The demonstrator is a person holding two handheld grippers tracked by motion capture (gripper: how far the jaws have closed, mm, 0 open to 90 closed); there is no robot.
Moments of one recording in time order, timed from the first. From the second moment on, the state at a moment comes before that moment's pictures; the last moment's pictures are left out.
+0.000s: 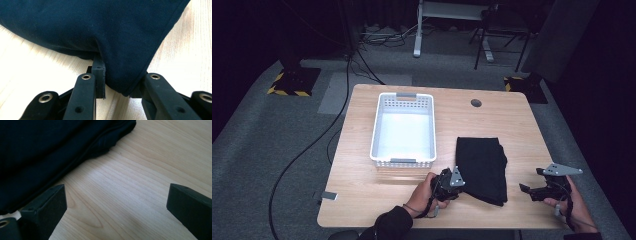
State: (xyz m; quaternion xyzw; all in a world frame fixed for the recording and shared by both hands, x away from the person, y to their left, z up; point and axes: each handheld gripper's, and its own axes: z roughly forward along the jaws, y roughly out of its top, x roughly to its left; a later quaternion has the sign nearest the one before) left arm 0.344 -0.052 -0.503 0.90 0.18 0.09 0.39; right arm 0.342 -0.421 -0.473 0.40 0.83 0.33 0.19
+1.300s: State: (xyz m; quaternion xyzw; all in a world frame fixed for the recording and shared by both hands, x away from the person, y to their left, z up) left arm 0.343 -0.052 -0.503 0.90 0.18 0.09 0.39; right arm 0.369 -0.351 -0.461 0.35 0.86 0.34 0.17
